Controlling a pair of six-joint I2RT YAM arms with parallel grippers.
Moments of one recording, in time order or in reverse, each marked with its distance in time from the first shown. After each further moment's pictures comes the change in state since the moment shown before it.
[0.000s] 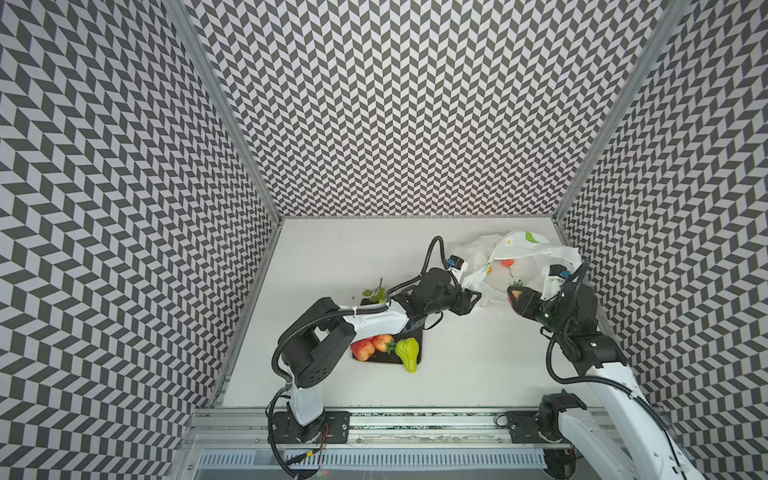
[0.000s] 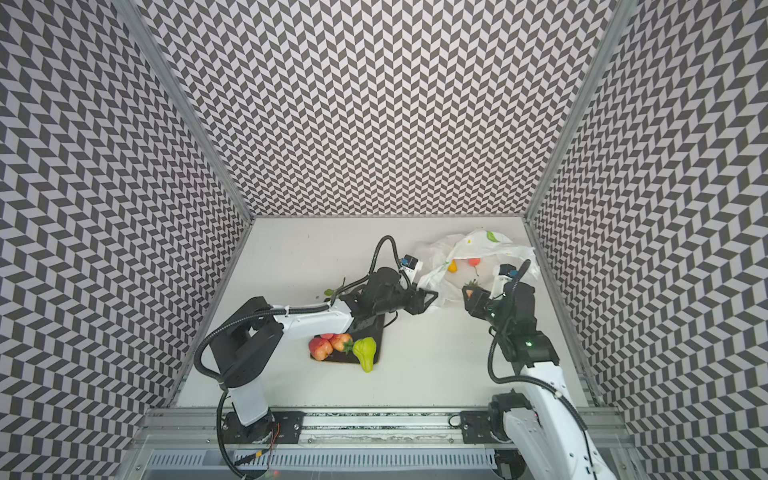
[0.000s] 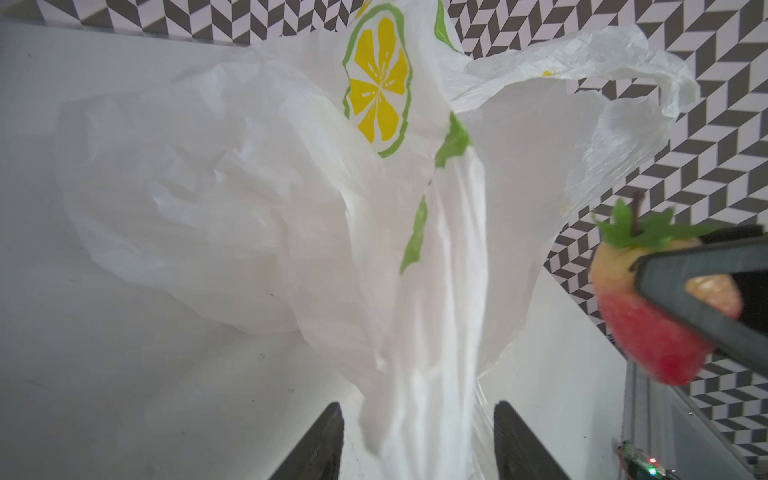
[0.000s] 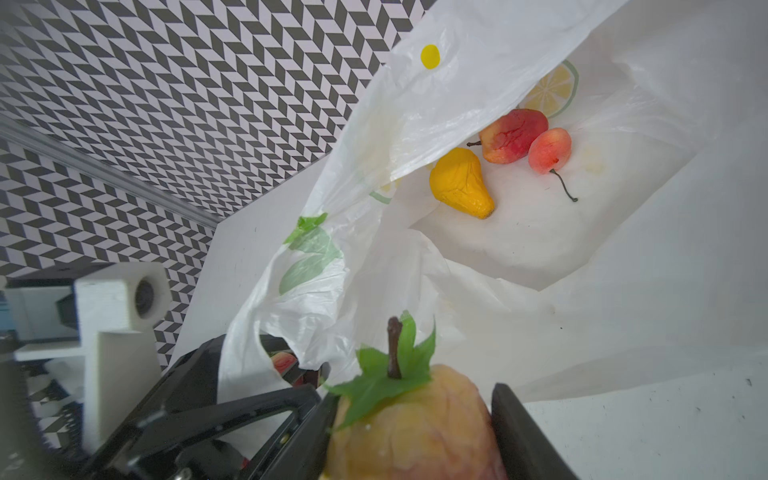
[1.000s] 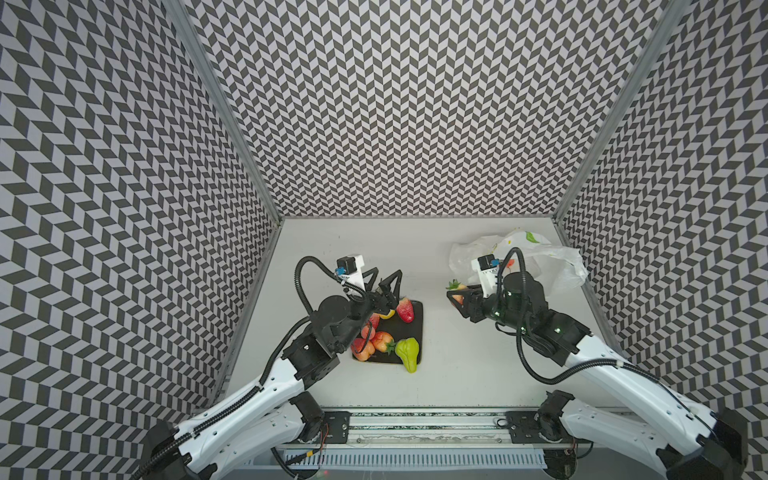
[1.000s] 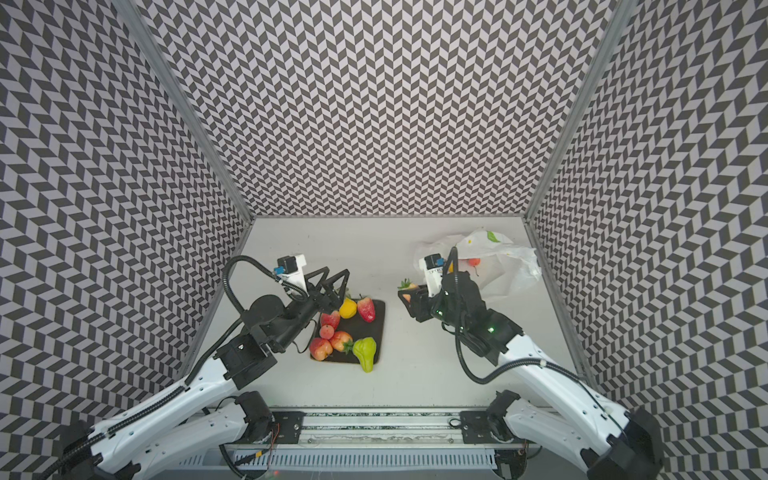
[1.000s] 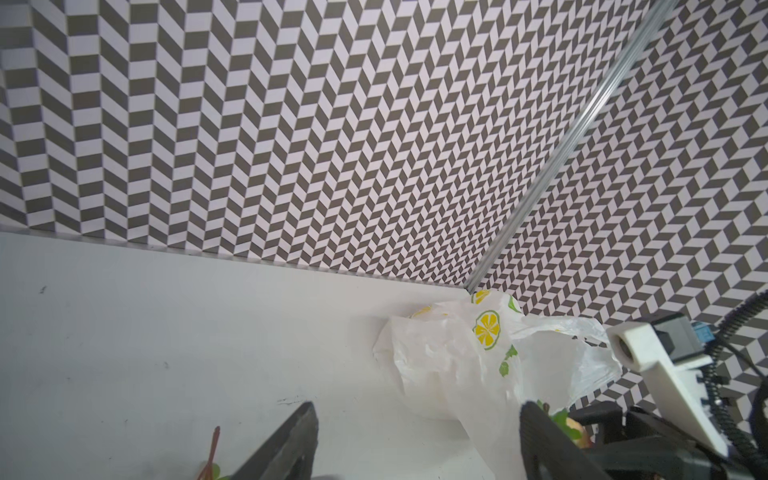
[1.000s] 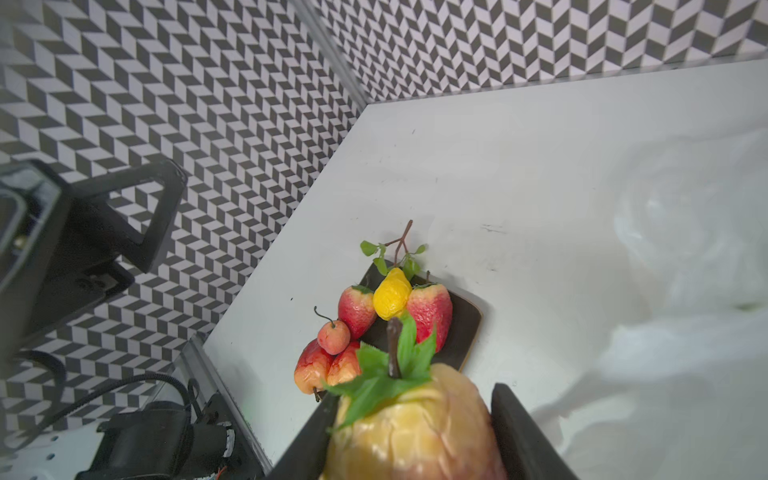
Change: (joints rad) left arm 0.122 -1.026 -0.483 -0.156 -0.465 -0.054; right arm 0.607 0.289 0.177 0.188 0.093 -0.079
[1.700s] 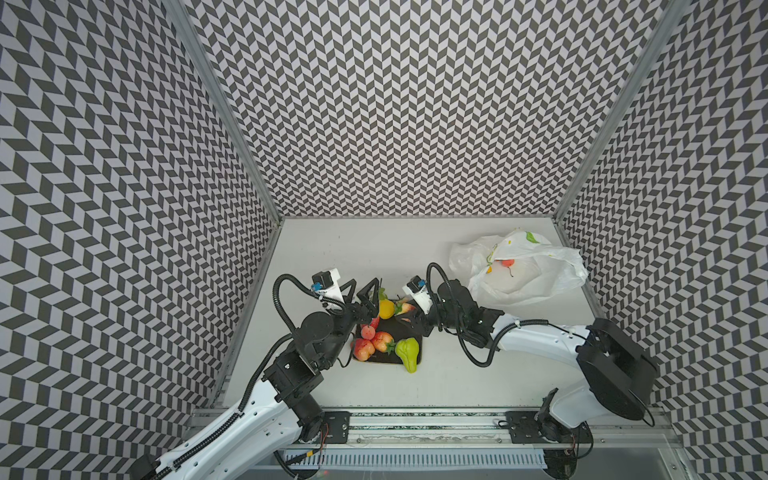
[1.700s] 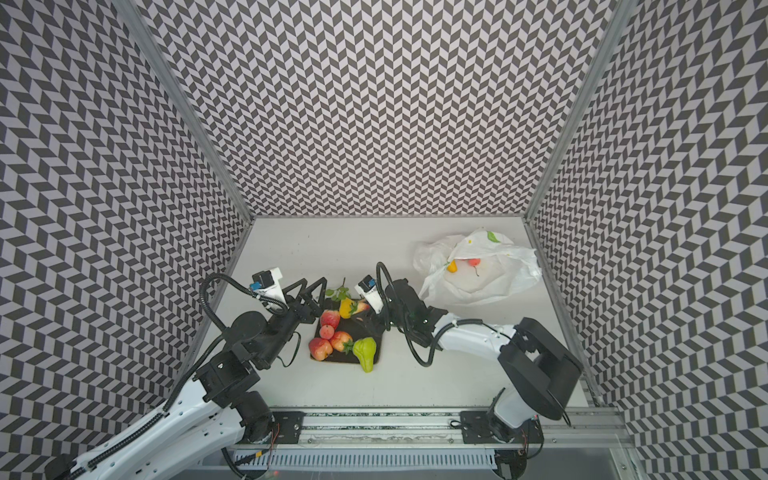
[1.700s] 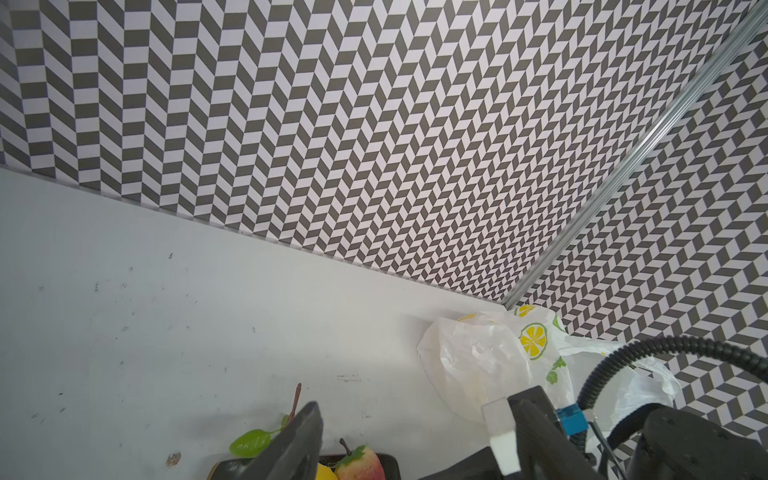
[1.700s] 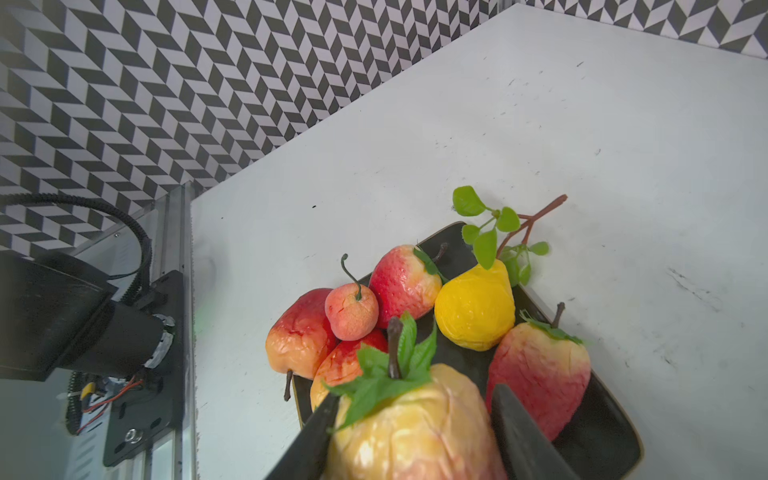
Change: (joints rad) left arm 0.021 -0.188 -0.082 -0.131 -0.105 -0.041; right arm 0.191 0.544 0.029 0.467 -0.132 -0.312
